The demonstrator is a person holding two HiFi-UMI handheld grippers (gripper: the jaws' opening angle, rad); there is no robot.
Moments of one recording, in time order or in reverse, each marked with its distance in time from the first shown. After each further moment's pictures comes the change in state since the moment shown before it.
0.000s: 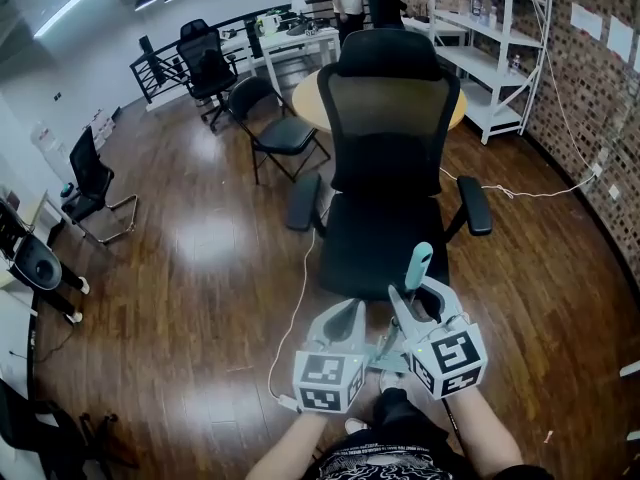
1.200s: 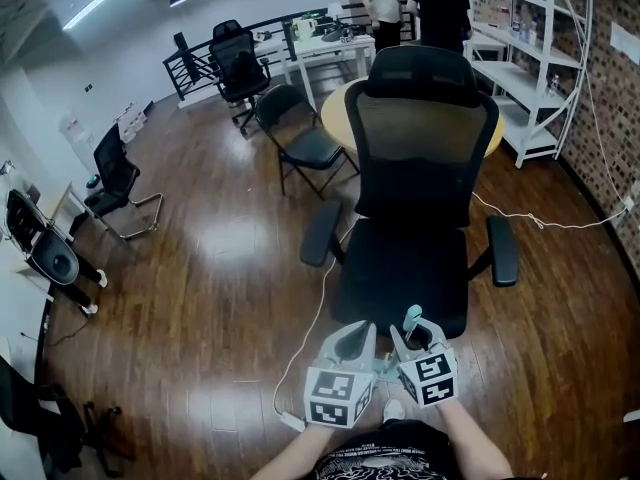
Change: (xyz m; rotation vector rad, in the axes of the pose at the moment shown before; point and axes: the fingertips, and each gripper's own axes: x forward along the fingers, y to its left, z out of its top) left arm 0.081 0.031 0.003 -0.007 0.060 0.071; right arm 0.102 -0.049 -0.133 0.038 0.244 0.092
